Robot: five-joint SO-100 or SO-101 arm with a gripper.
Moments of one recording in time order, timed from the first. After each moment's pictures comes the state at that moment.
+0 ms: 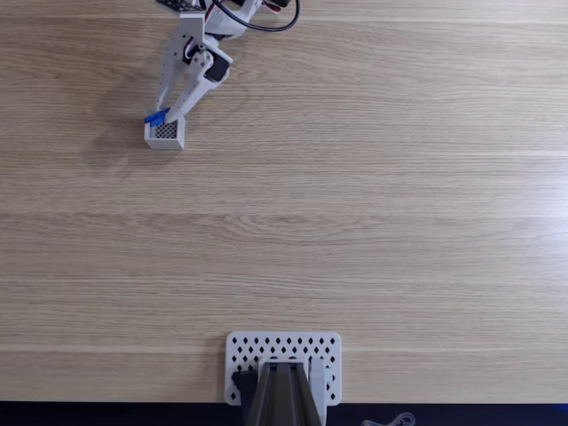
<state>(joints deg) 30.7 85.2 154.7 -51.6 -79.9</state>
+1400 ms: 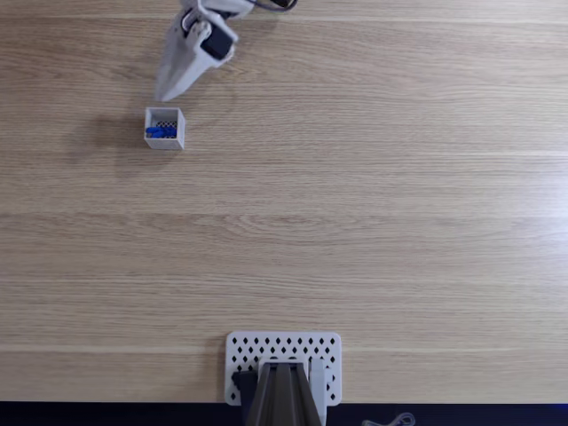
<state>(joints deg) 27.2 117.6 164.8 -36.7 -56.2</state>
